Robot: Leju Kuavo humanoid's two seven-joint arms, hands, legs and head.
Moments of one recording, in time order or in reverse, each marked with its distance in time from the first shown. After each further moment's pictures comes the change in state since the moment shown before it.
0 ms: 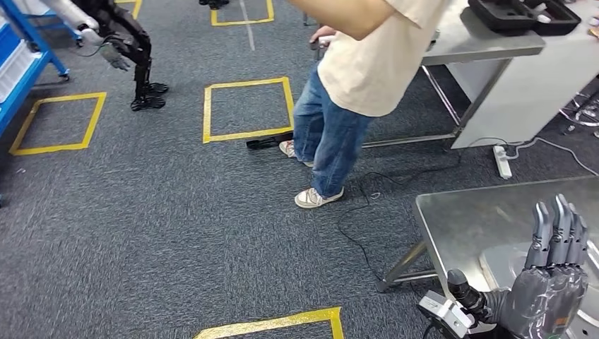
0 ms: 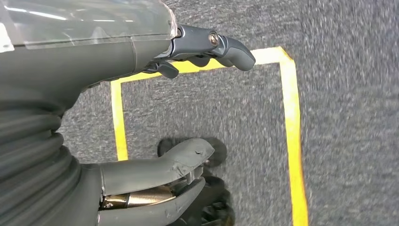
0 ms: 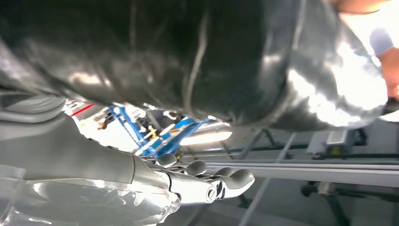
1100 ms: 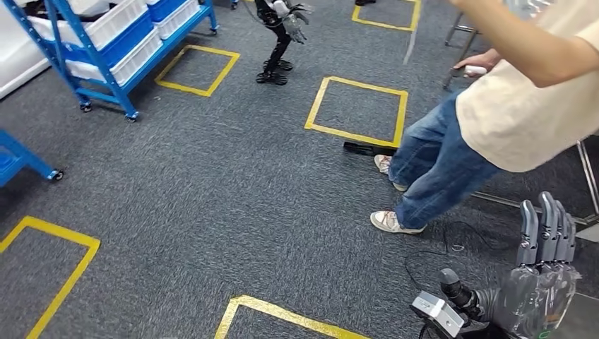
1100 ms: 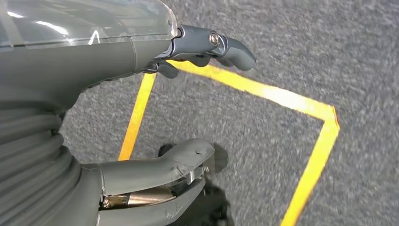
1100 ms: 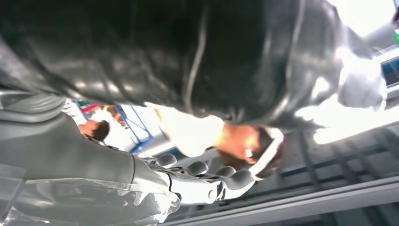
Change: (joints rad) left arm -0.002 0.000 0.001 0.000 -0.003 0.013 0.002; right arm -0.005 -0.020 0.027 0.011 0.005 0.000 0.007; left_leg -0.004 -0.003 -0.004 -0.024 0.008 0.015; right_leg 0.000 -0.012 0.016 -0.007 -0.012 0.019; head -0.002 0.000
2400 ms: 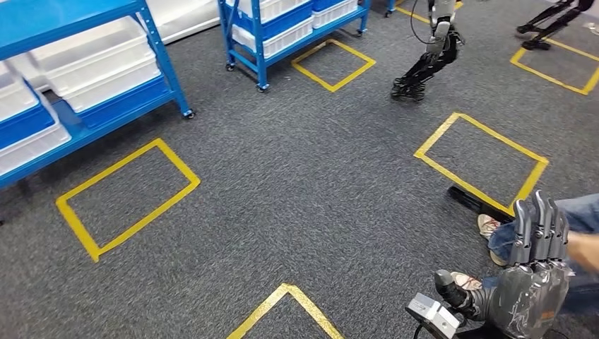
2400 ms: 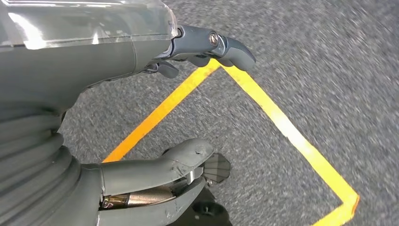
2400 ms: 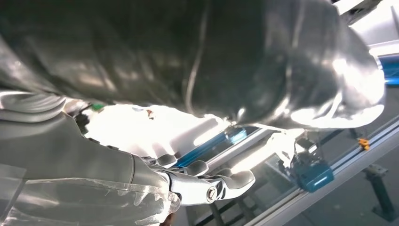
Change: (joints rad) left arm 0.003 0.000 0.002 0.000 0.000 0.010 -0.002; right arm -0.009 -0.001 0.008 0.006 -0.029 0.000 -0.014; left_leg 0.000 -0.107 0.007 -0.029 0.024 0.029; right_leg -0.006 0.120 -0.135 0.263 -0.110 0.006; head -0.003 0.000
